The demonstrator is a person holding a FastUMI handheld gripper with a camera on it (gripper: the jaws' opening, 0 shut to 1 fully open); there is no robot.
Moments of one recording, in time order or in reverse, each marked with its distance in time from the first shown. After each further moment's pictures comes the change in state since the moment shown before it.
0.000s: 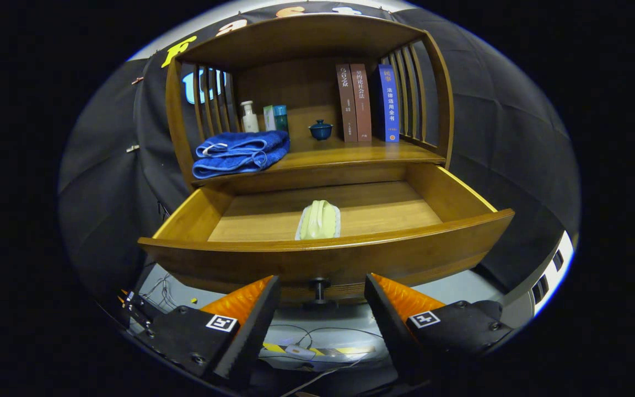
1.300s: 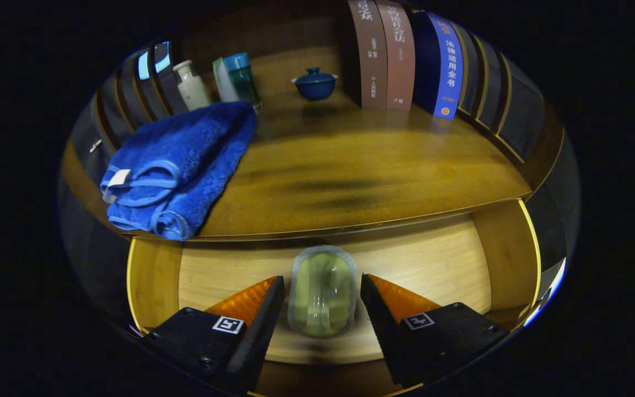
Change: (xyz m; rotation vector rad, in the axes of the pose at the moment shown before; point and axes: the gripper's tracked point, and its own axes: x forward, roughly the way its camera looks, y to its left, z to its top) arm 0.196 0.002 0.058 -0.008 0.441 -0.052
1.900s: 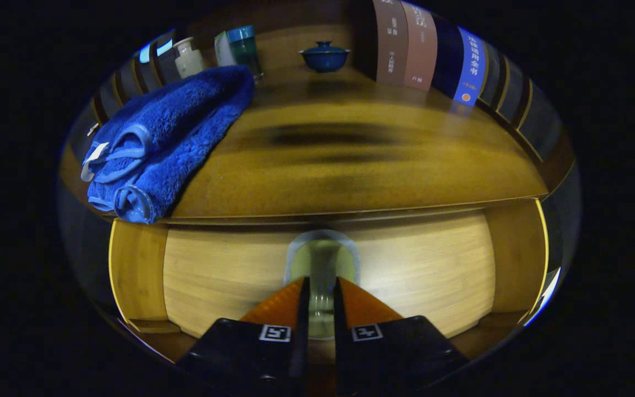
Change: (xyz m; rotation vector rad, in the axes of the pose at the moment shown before) arm 0.018 -0.003 -0.020 -0.053 0.088 -0.027
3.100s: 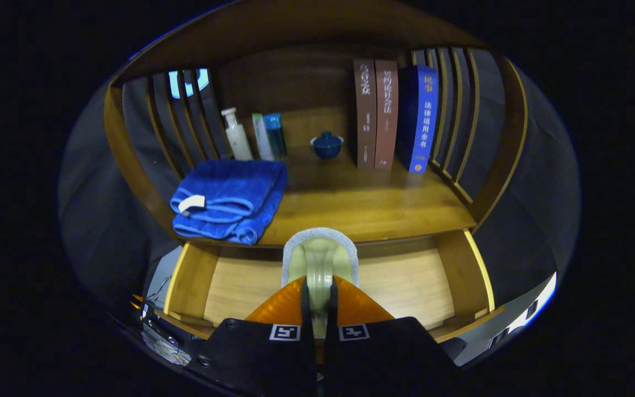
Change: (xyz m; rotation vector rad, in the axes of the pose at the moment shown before) arm -0.160 -0.006 0.051 0.018 -0.386 0.068
